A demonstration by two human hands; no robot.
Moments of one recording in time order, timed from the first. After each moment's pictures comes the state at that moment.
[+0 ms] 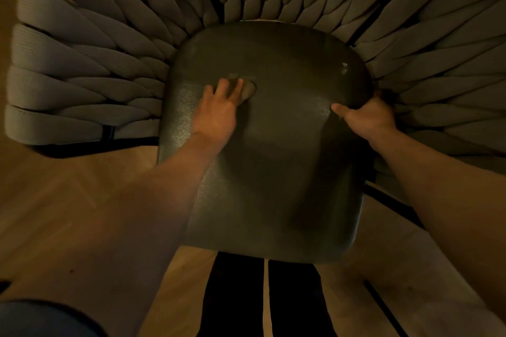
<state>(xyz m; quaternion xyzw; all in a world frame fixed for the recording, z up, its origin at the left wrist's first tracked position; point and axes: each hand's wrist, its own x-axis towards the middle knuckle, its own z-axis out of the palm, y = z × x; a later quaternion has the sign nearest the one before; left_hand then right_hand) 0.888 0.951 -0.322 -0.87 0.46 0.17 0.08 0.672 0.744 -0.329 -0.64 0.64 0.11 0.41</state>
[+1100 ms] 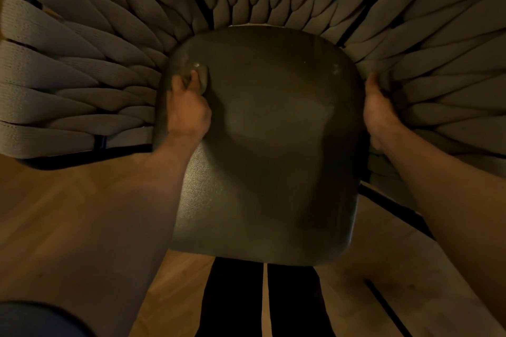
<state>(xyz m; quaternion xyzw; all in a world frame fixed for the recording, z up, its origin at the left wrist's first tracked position) 0.922 0.953 -0.325 -0.94 0.30 0.16 -0.08 0.662 0.720 -0.332 -0.42 0.73 0.02 0.55</state>
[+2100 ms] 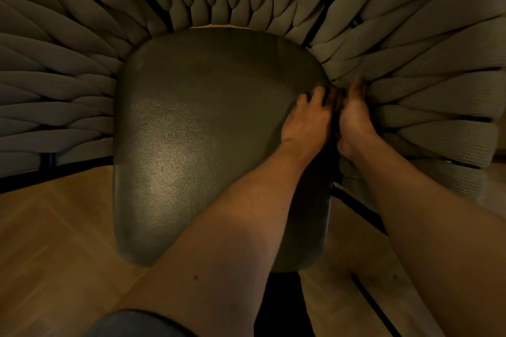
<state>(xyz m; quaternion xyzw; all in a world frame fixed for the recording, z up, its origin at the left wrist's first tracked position) 0.717 0.790 -0.328 -0.79 0.55 0.26 -0.08 0.652 0.726 -0.331 -0.31 0.68 -0.04 0.66</state>
